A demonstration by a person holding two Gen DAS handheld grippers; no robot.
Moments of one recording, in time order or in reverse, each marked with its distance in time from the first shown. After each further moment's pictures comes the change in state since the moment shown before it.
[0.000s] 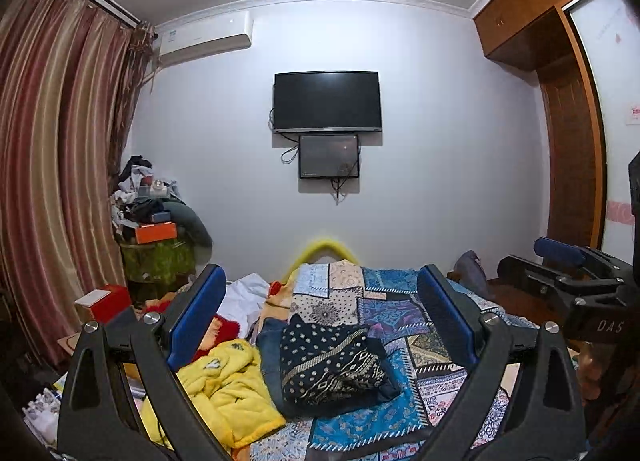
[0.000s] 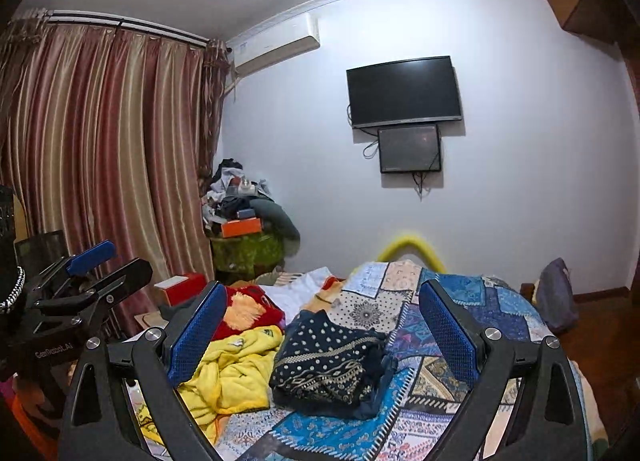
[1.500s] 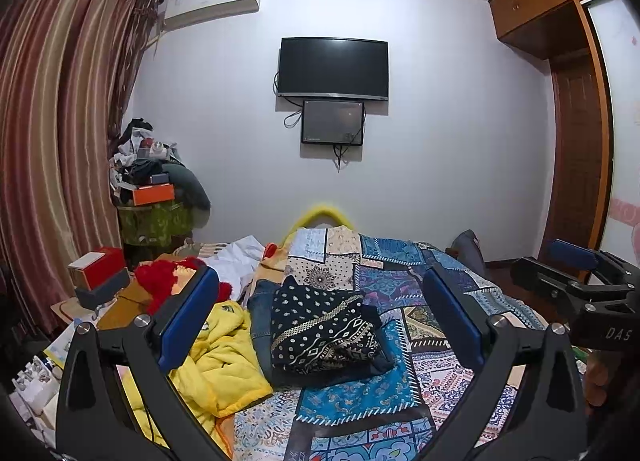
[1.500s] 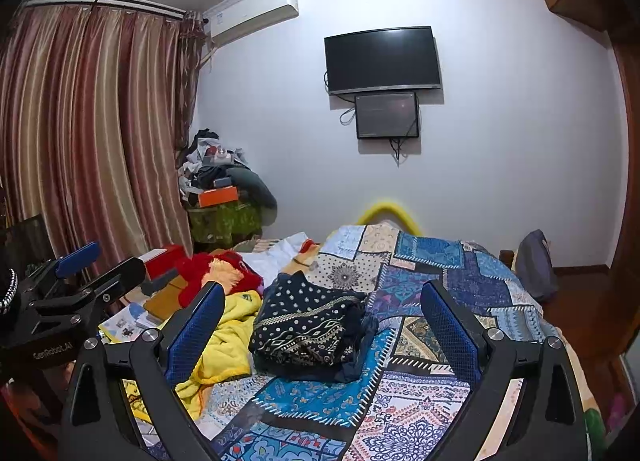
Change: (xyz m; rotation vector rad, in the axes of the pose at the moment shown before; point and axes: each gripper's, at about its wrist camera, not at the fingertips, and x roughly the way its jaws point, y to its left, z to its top) left arm 0.018 0.007 -0.027 -0.059 0.120 -0.016; right arm 0.005 -0.005 -0.027 0.014 0.117 -0.089
